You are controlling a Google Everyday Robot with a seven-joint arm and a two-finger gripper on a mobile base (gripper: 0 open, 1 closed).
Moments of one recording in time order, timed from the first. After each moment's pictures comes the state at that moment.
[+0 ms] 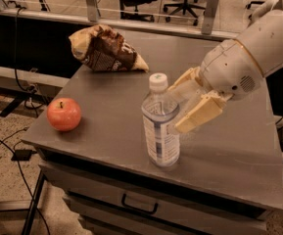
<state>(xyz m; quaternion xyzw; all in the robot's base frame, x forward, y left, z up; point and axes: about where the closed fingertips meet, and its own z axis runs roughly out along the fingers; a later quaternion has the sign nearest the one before) 0.419 -0.068 0.933 -0.68 0.61 0.31 0.26</state>
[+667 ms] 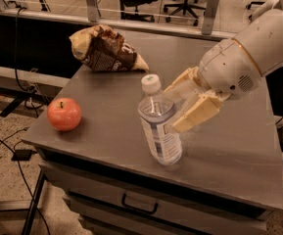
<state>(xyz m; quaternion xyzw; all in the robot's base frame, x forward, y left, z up) 0.419 -0.064 0.935 -0.68 0.61 0.30 0.27</state>
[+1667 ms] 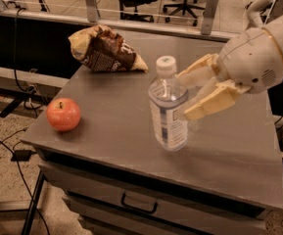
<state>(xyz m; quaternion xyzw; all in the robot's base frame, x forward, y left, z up) 0.425 -0.082 0.964 -0.66 0.60 0.30 0.34</state>
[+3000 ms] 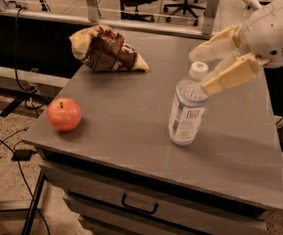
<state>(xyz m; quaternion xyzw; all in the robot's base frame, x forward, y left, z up) 0.469 -0.123 0.993 -0.63 0.64 0.23 0.37</state>
